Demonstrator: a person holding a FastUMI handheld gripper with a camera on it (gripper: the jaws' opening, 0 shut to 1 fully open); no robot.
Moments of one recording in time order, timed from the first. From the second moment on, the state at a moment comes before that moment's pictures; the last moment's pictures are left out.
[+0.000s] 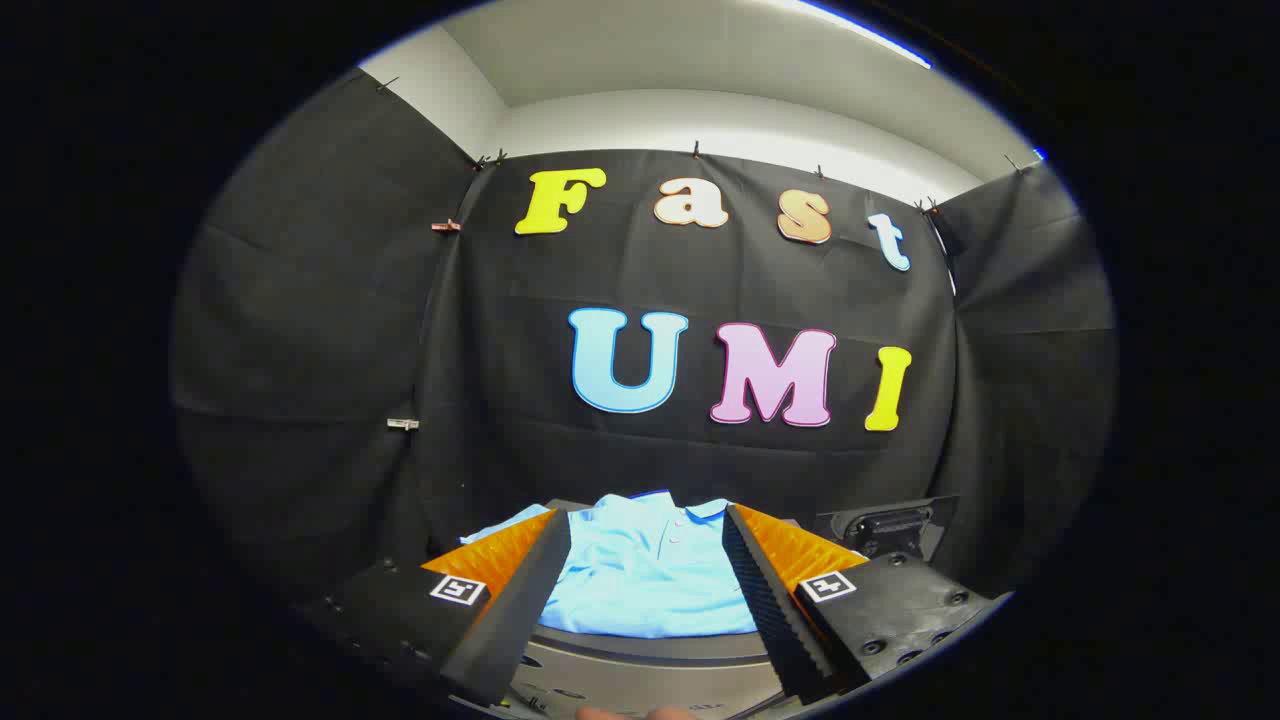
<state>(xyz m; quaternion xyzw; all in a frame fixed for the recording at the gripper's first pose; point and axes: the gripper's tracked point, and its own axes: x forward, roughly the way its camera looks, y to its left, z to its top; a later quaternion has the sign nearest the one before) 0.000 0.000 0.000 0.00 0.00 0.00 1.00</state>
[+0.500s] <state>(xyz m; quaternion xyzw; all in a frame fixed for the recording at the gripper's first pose) 0.012 -0.015 -0.005 0.00 0.00 -0.02 1.00</state>
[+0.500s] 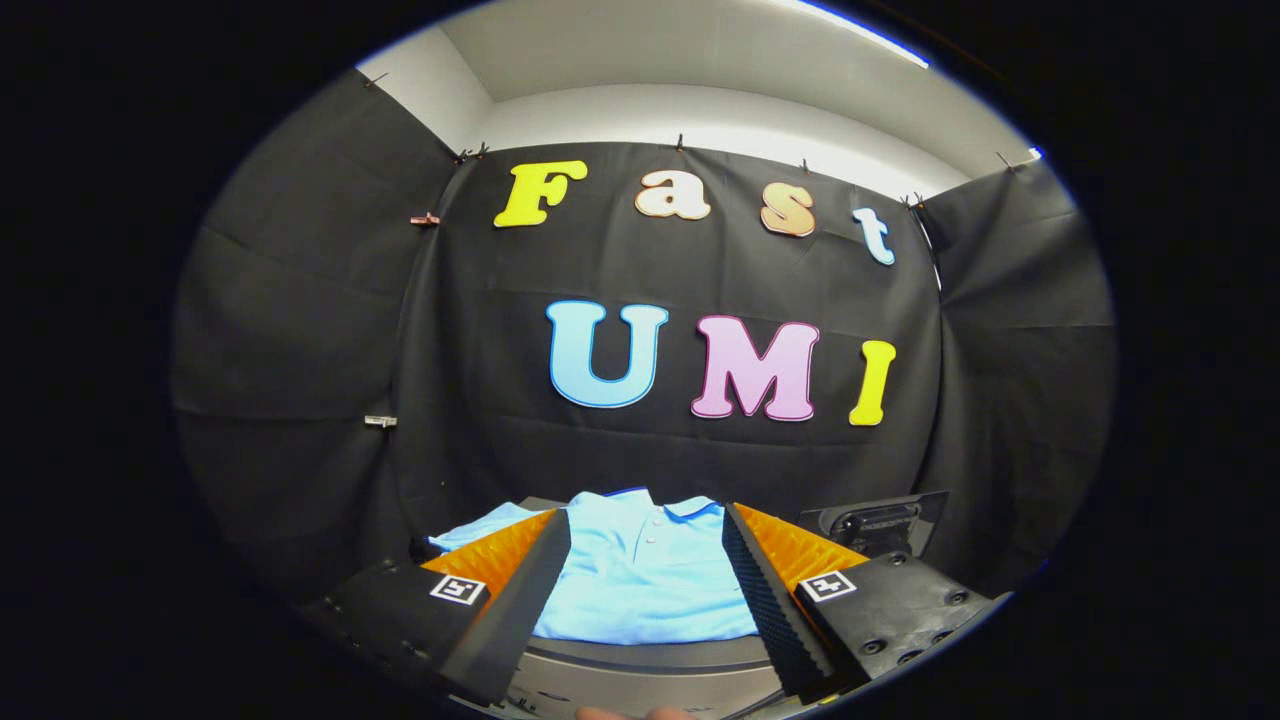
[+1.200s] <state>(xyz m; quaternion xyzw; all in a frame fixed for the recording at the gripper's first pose) 0.029 -0.021 -0.011 0.00 0.01 -0.02 1.00</state>
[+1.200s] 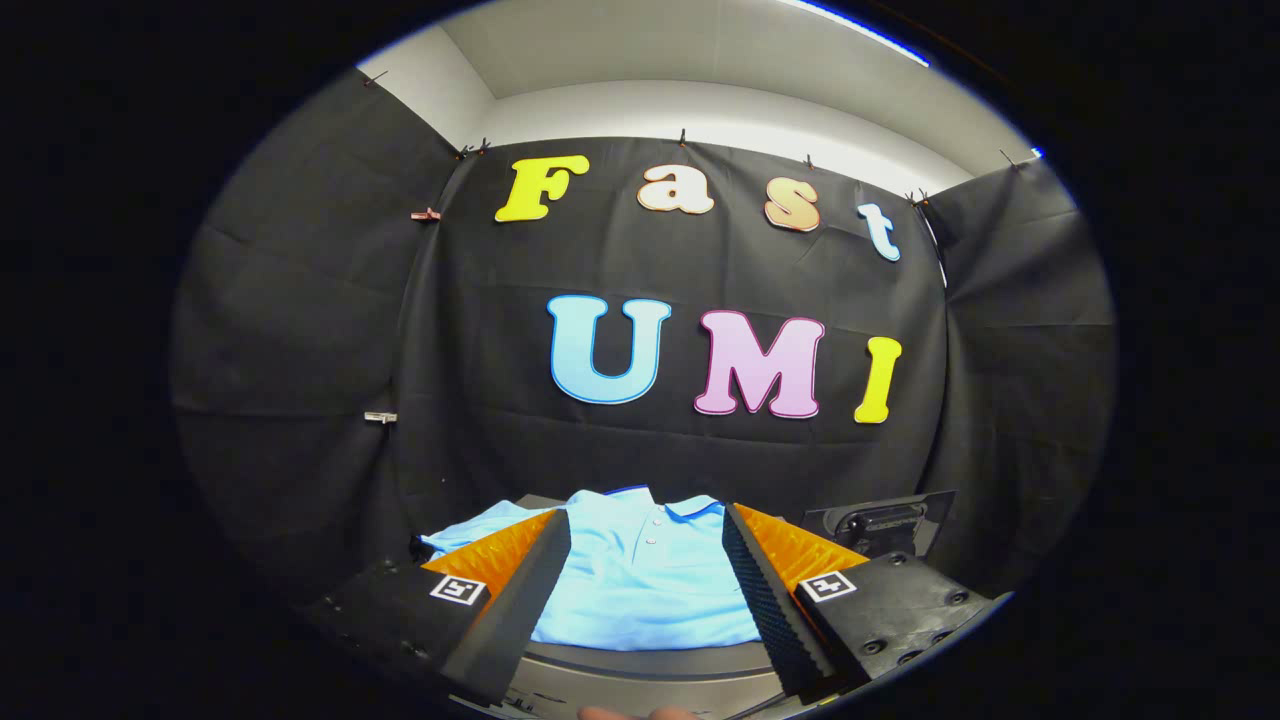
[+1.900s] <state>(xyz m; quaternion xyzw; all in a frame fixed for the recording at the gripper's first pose) 0.124 -0.030 -0.083 0.00 0.20 -0.02 0.98</state>
